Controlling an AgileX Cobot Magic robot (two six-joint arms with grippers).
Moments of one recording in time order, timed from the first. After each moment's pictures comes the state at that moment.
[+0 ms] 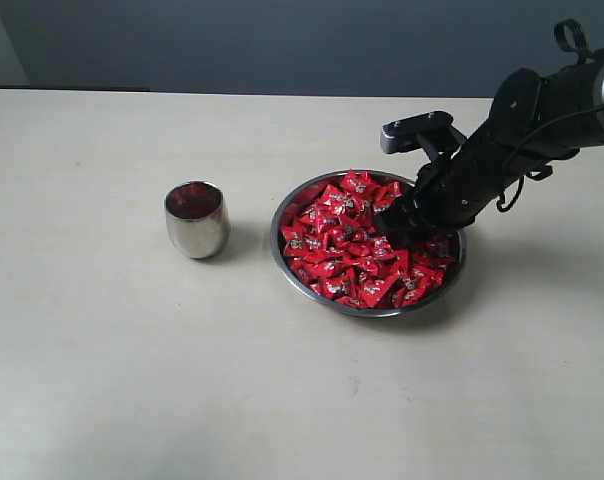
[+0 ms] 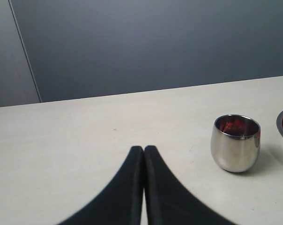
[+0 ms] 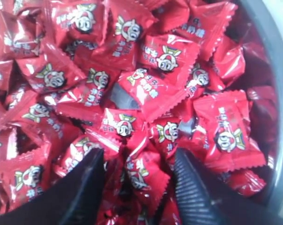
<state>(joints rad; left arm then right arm) 0.02 0.00 0.00 0.07 0.19 -0.02 0.44 1.95 -1.13 0.42 0.52 -0.53</state>
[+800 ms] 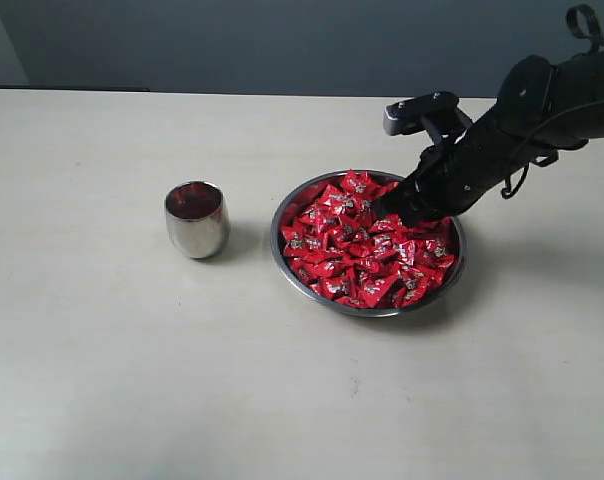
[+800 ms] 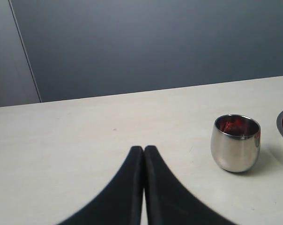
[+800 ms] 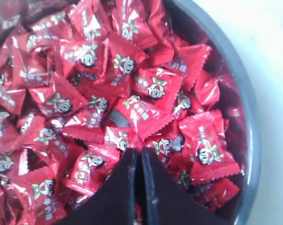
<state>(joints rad) 0.02 0.00 0.00 0.07 0.19 -0.02 0.44 1.90 -1.13 0.42 0.49 -0.53</state>
